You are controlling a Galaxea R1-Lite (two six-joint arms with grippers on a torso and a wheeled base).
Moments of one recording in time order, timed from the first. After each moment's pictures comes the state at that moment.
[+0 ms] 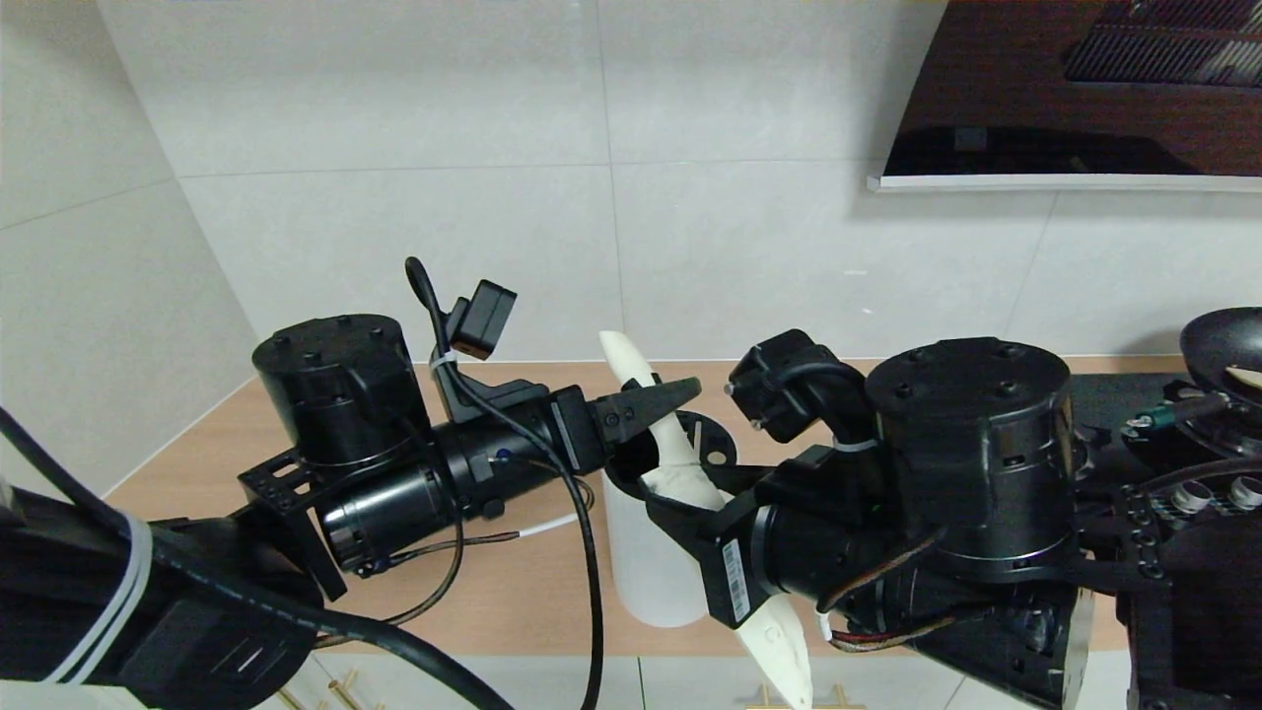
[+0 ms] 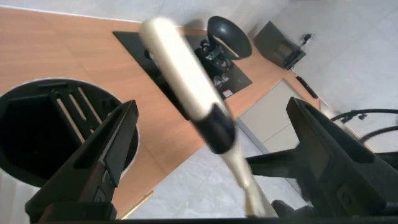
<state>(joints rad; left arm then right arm) -0.55 1.77 -0.69 -1.07 -0.39 -0.62 1.00 1.70 -0.93 -0.48 -0.23 0.15</state>
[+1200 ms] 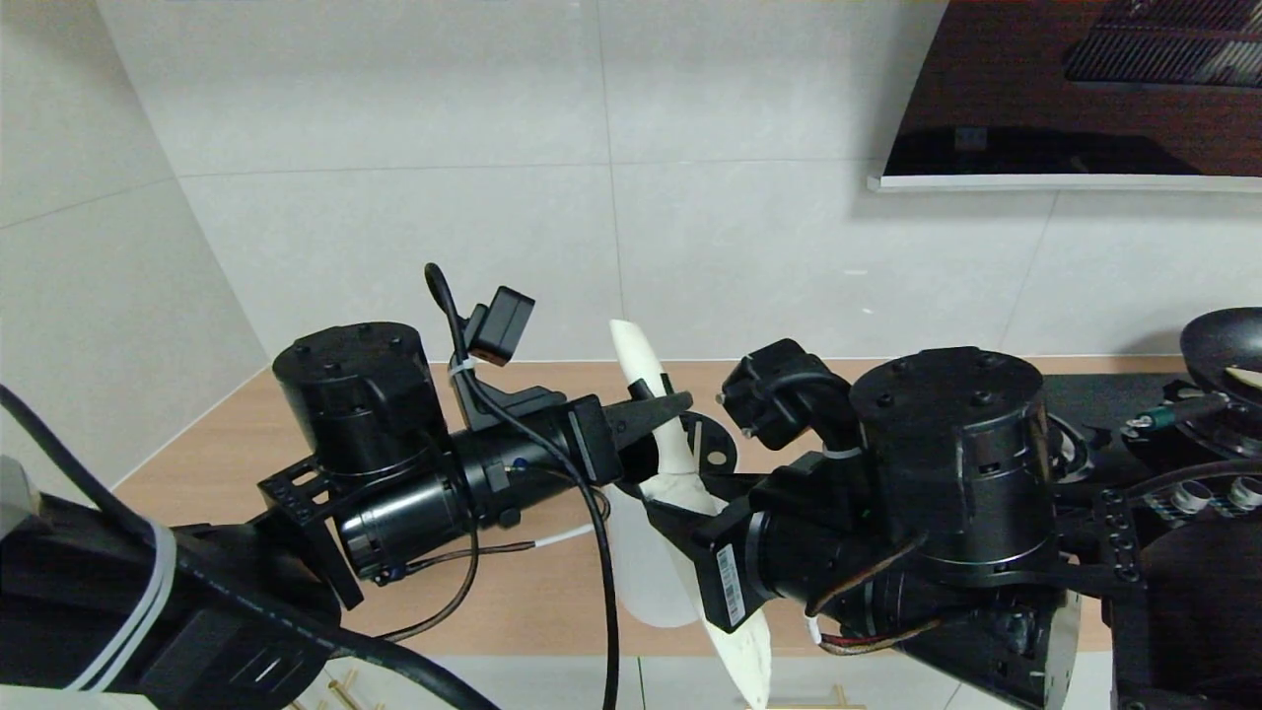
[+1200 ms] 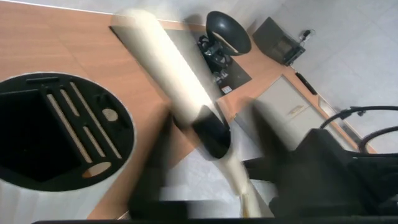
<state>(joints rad) -0.57 1.79 -0.69 -1.09 -0.39 -0.62 1.01 1.71 -0.93 -0.48 -0.24 0.15</state>
